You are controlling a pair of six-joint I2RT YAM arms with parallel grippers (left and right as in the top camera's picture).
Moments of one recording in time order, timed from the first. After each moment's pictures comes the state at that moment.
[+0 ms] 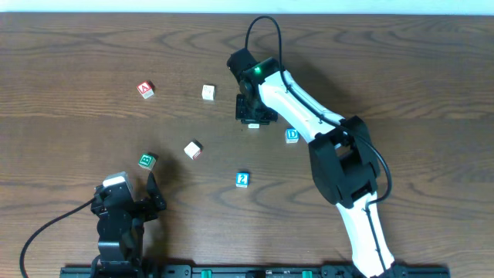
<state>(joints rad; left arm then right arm) -0.04 0.01 0.16 -0.59 -0.19 -0.22 0.57 2.34 1.94 -1.08 -0.03 0.62</state>
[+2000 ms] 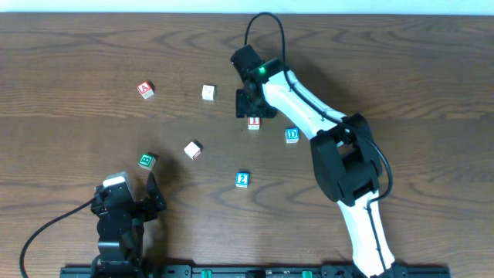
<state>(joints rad) -0.04 0.01 0.16 -0.59 -0.19 -0.22 0.53 2.34 1.91 -0.92 -0.03 0.54</state>
